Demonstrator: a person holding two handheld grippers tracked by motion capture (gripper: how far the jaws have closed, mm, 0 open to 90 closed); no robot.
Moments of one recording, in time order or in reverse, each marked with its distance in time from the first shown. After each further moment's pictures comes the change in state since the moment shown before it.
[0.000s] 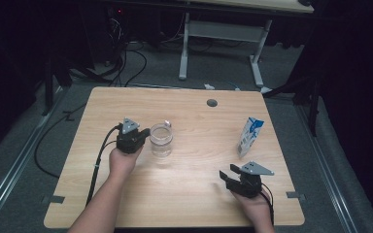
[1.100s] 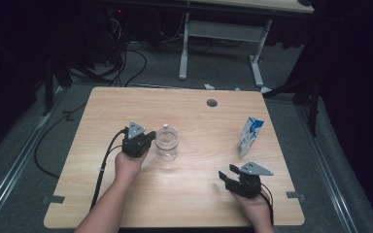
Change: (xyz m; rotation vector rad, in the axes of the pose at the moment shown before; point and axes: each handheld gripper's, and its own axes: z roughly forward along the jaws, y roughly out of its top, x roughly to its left) left arm -0.021 -0.004 0.003 -0.041 -0.020 0.010; right arm 0.003 0.001 0.000 0.003 -0.002 -0.010
